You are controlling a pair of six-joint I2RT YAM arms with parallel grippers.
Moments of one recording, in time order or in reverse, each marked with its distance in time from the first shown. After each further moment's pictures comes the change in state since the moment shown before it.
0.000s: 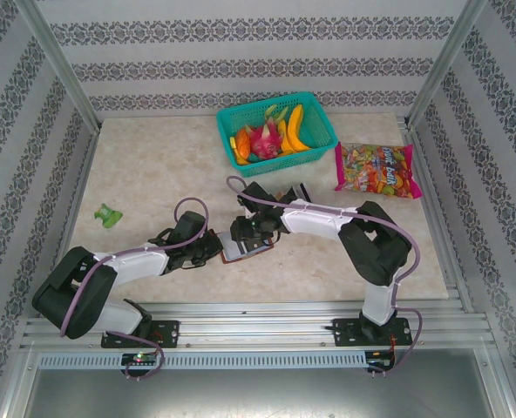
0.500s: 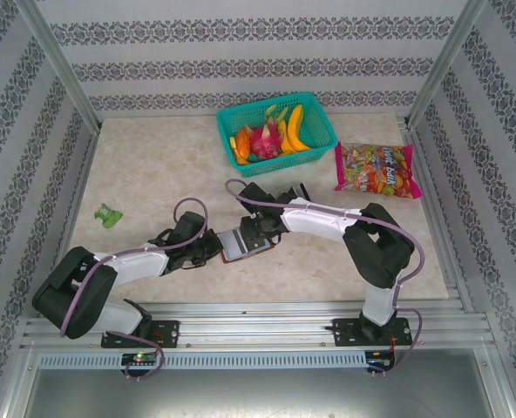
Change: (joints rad) left arm 0.000 0.000 -0.008 0.012 0.000 -0.022; right arm 0.017 -0.030 0.033 -0.142 0.187 -0.056
